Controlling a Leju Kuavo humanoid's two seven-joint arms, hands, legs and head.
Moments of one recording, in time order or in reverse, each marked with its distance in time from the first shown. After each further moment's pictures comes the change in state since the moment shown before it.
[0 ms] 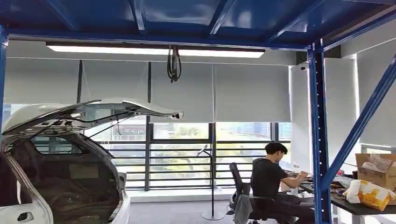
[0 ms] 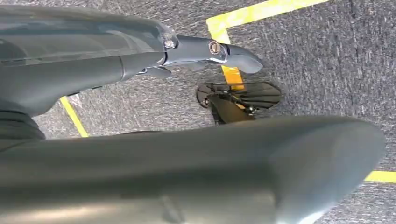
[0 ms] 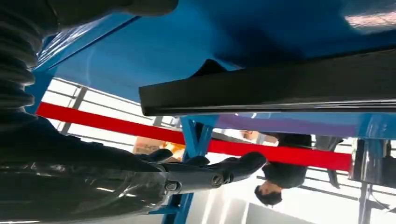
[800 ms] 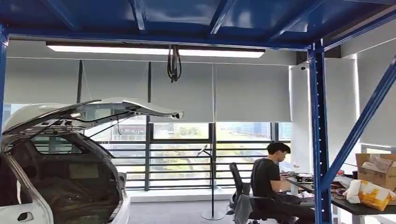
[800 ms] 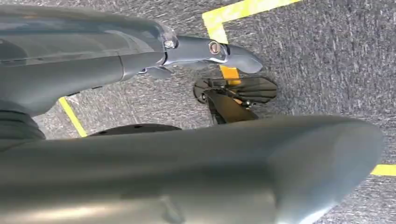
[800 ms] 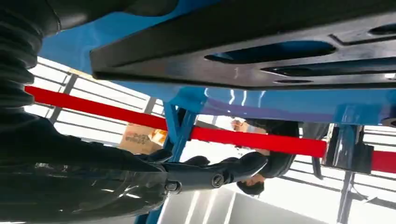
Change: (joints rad) left arm -0.001 -0.009 0.000 0.004 0.003 -0.008 -0.008; right arm -0.101 0.039 0.053 0.096 0.021 0.008 0.008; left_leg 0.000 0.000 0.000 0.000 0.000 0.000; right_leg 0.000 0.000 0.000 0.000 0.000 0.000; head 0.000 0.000
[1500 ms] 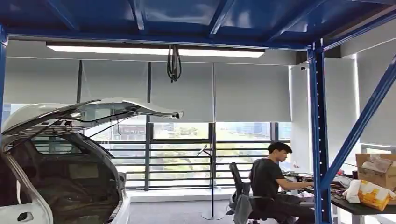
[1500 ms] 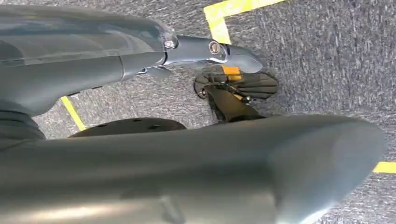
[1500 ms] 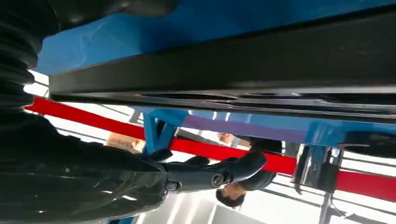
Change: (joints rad) left arm 0.001 -0.008 0.000 0.000 0.023 0.000 0.012; right arm -0.084 0.081 0.026 0.207 -0.001 -0.034 -0.018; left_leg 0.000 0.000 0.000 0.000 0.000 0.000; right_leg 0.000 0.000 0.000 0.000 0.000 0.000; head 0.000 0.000
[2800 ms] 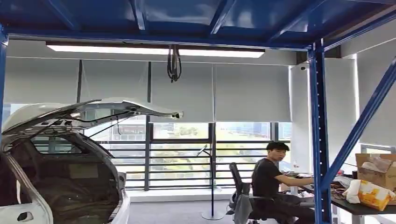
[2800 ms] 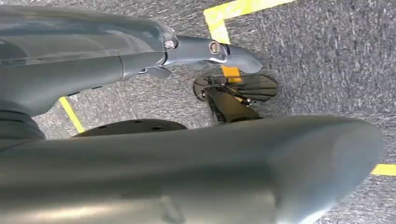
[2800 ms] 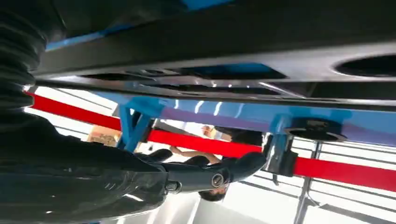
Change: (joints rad) left arm 0.007 -0.003 0.000 0.000 -0.008 0.019 -0.026; right arm -0.051 0.063 0.040 0.099 -0.011 -0.045 0.012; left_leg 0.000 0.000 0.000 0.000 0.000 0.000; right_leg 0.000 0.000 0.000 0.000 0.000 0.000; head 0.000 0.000
